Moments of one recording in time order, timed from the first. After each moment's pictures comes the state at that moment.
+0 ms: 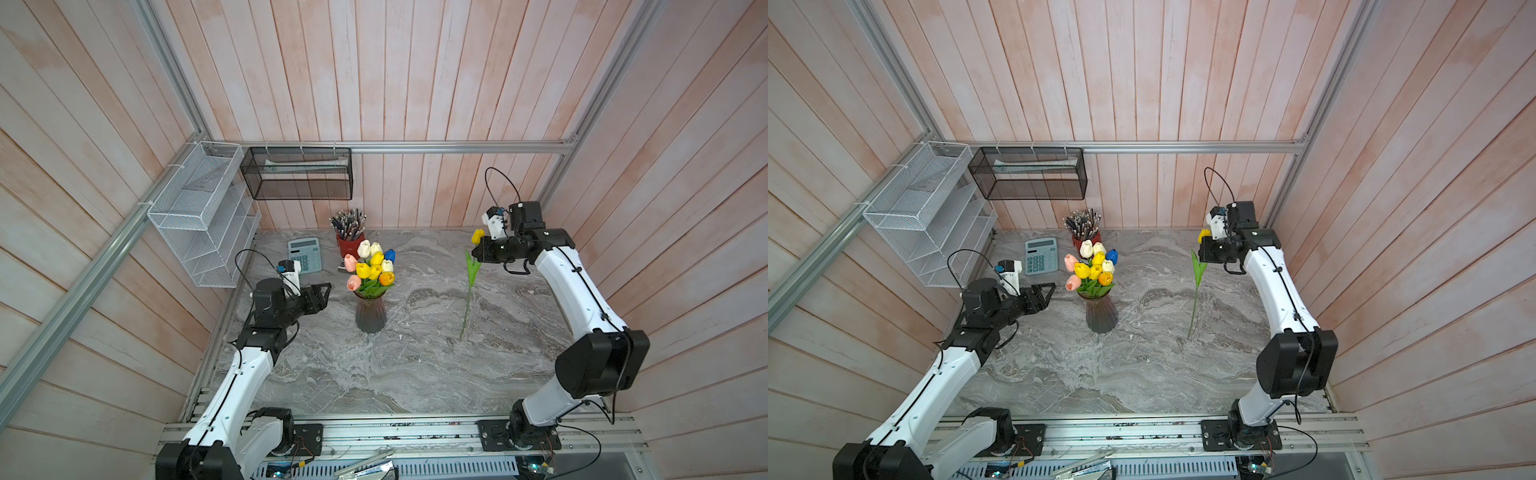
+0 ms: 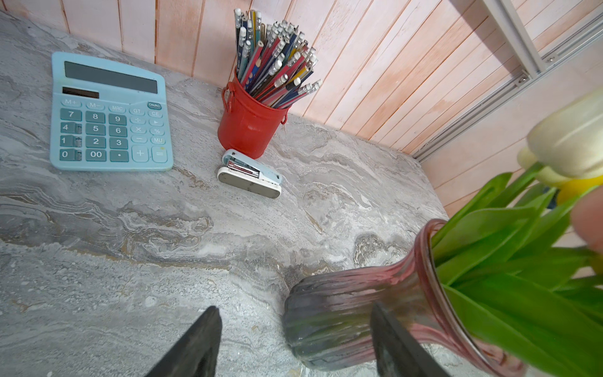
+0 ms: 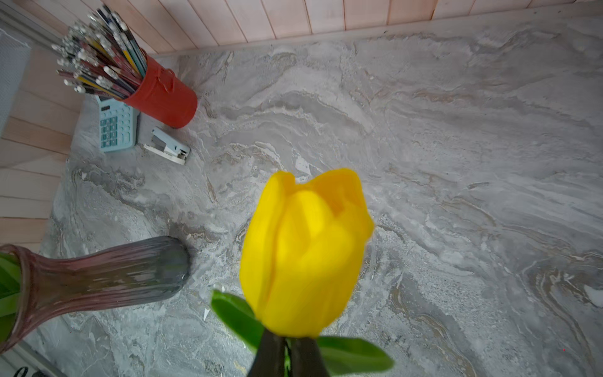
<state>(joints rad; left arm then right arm) -0.06 1.01 0.65 -0.09 0.40 -0.38 0.11 1.65 1.64 -0.93 -0.35 0.10</state>
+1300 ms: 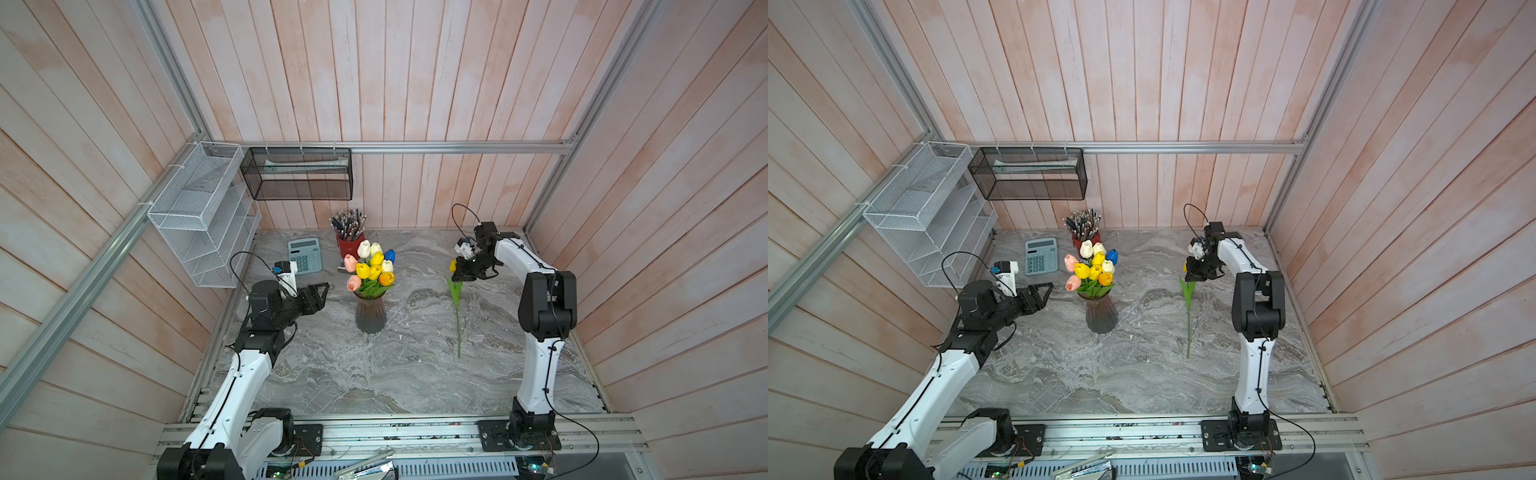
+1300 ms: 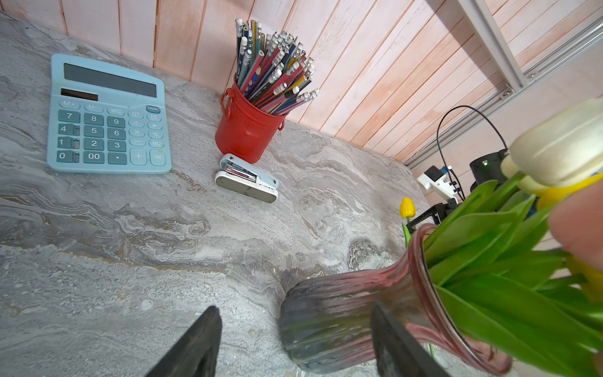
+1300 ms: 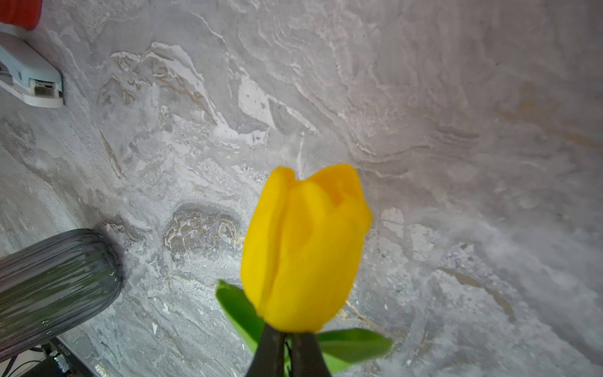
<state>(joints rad) -0.02 0.99 0.65 -0.07 0.44 -0.39 0.11 2.15 1.77 -0.95 -0.43 0.05</state>
